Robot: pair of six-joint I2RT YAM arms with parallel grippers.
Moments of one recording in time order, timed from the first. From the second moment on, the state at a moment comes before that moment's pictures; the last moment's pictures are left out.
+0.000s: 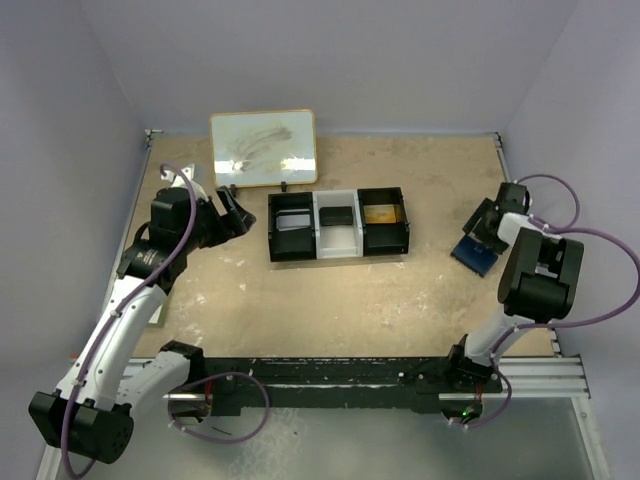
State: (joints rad) left arm -0.25 0.94 0.96 -0.56 0.10 -0.60; right arm -0.32 1.77 1.03 -0.28 0.12 0.34
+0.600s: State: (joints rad) left arm -0.24 0.86 0.94 -0.52 0.11 -0.64; right arm 0.03 1.10 0.71 -0.45 0.02 0.54
